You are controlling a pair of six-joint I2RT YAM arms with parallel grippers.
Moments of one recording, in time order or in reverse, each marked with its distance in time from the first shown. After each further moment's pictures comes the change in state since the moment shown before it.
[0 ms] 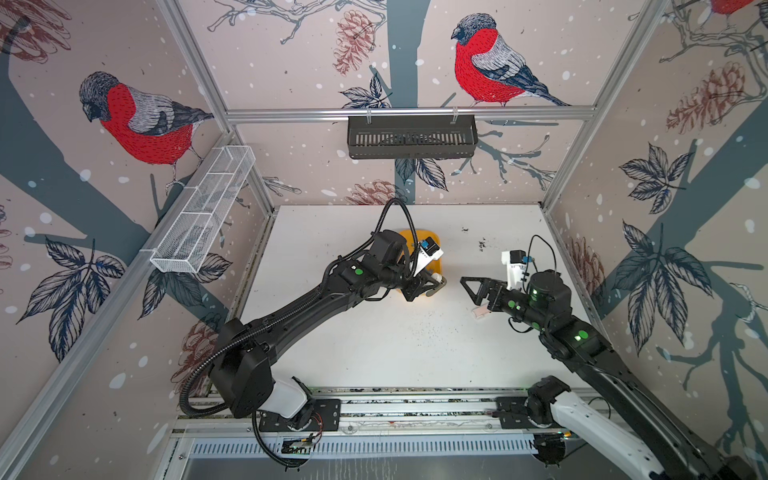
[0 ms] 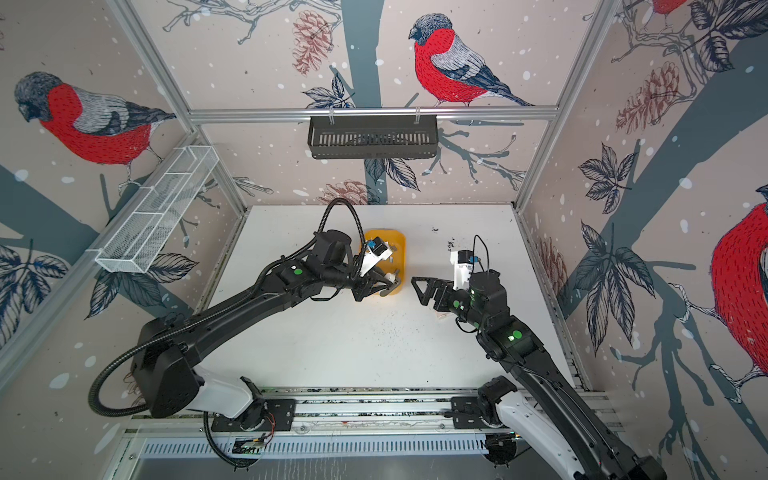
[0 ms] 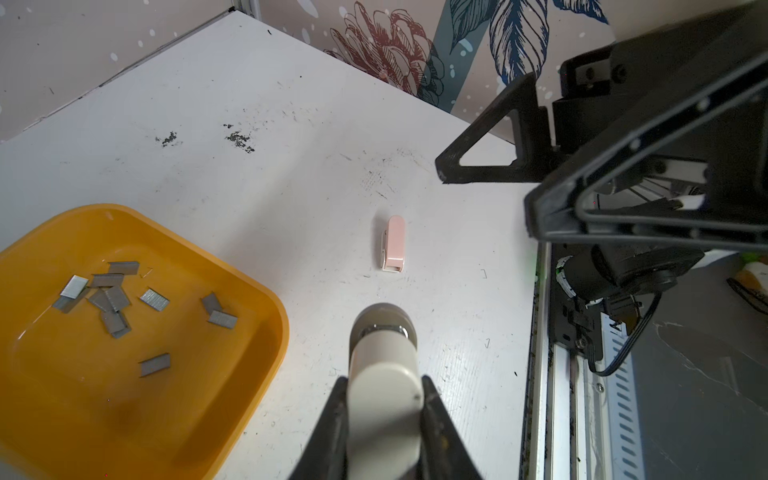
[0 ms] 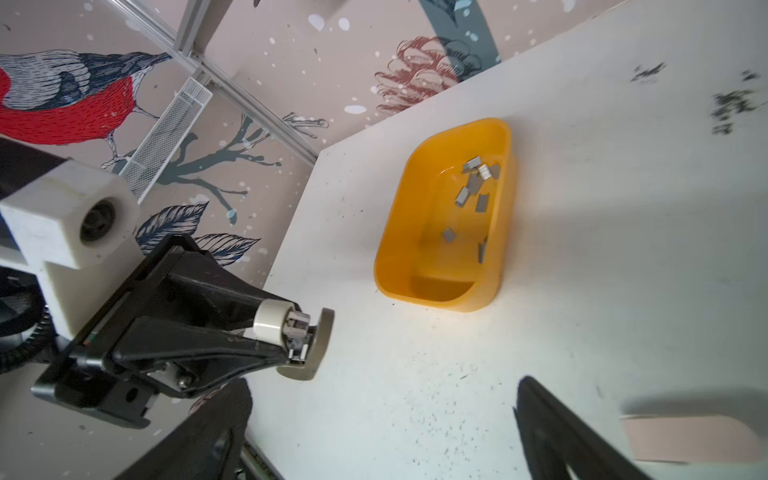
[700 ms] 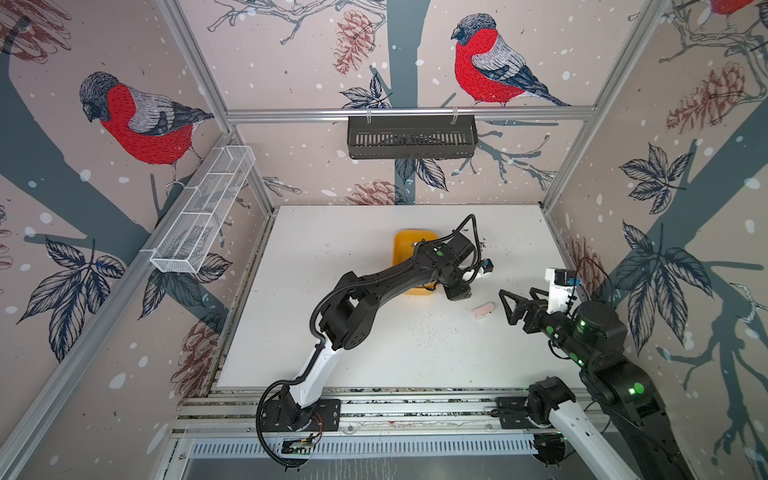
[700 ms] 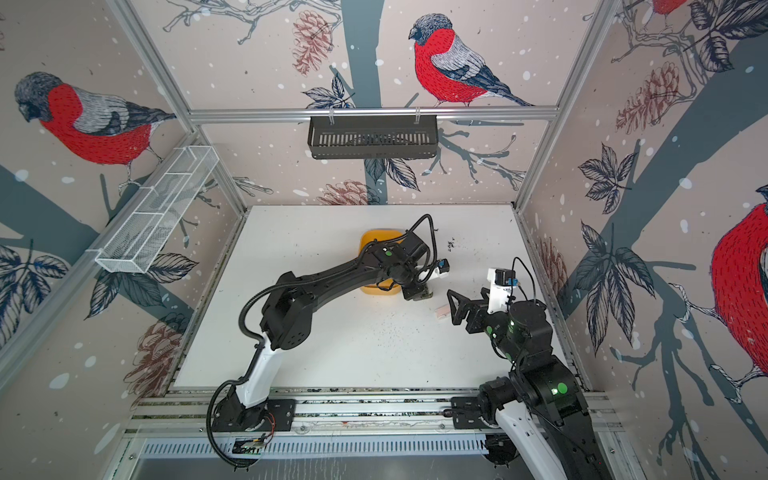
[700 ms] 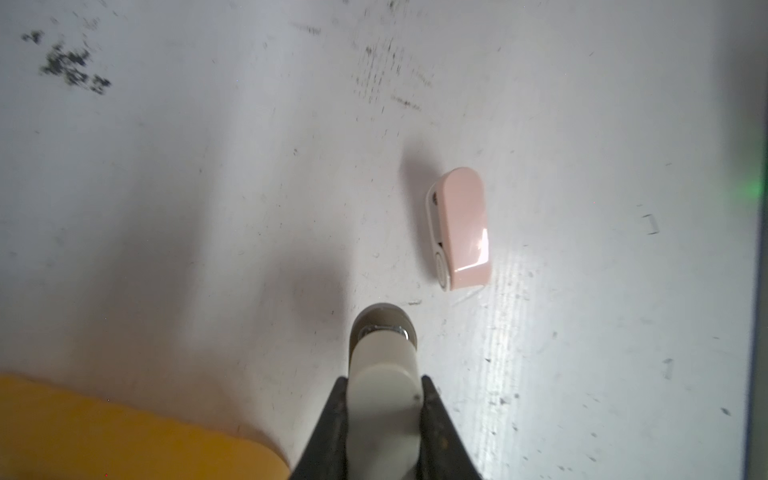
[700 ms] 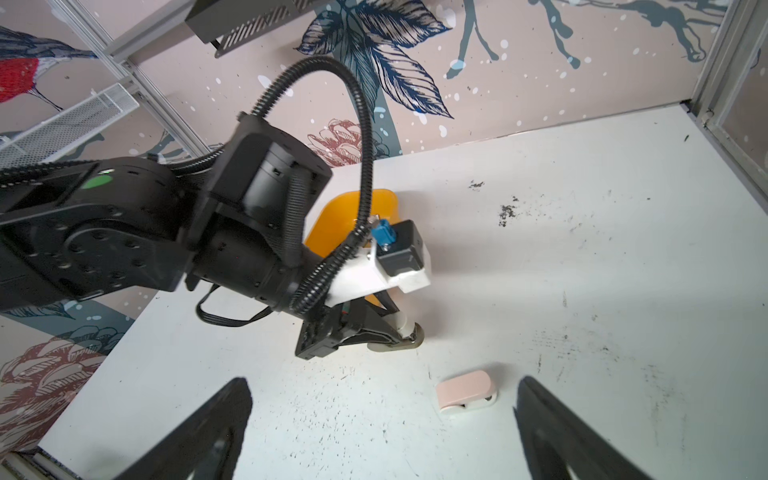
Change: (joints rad) left arm -0.158 0.702 0.694 -0.365 -0.208 0.254; right arm -0.199 -0.387 0.068 -0.392 0.136 -0.320
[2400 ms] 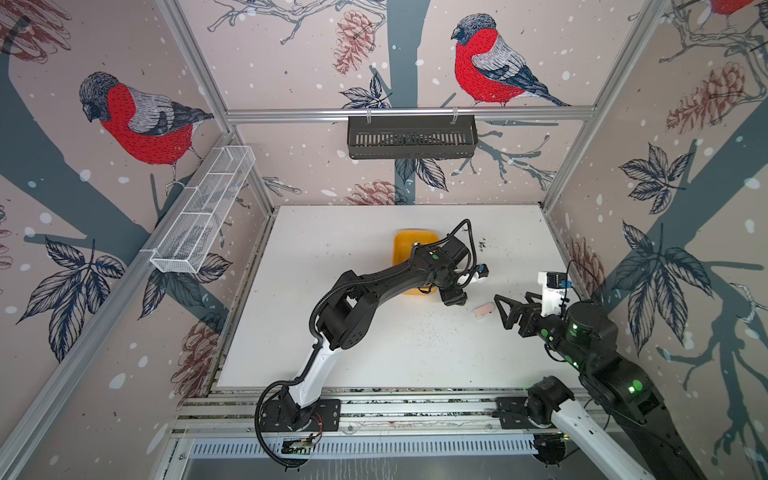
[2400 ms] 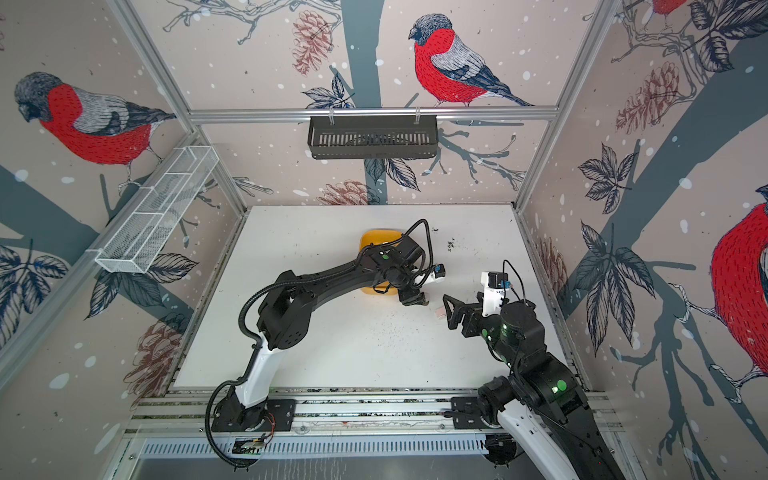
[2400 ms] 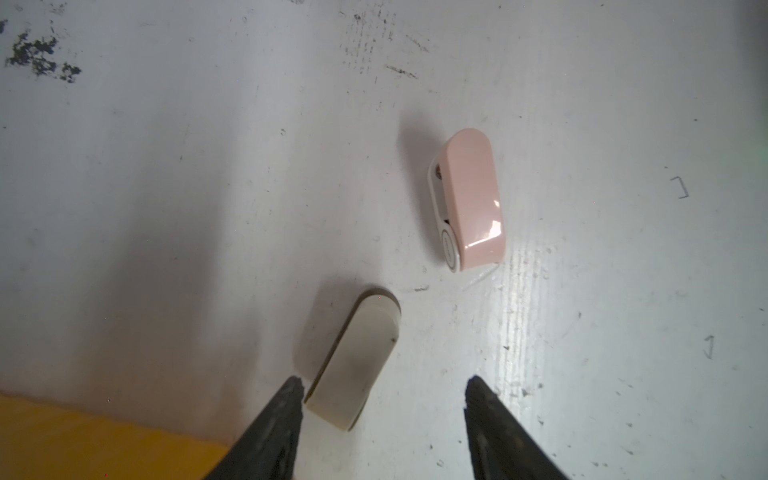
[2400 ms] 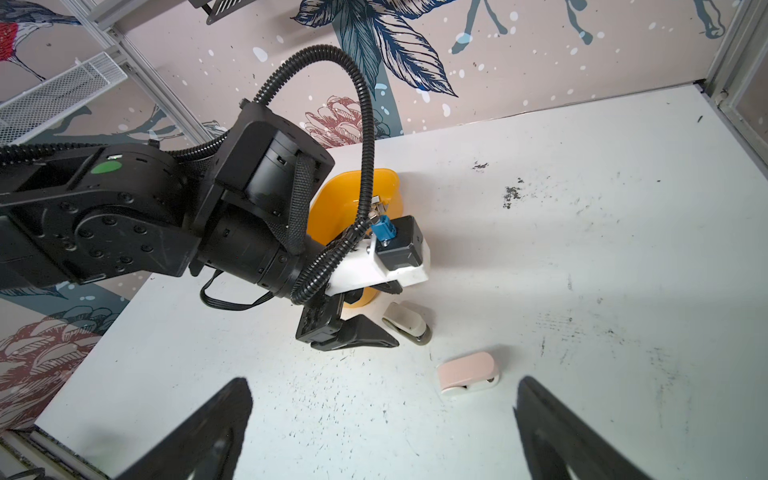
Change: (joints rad) left arm 0.014 0.072 -0.023 0.030 -0.016 0.111; right arm 0.130 0.002 -0.026 -0.029 0.109 0.028
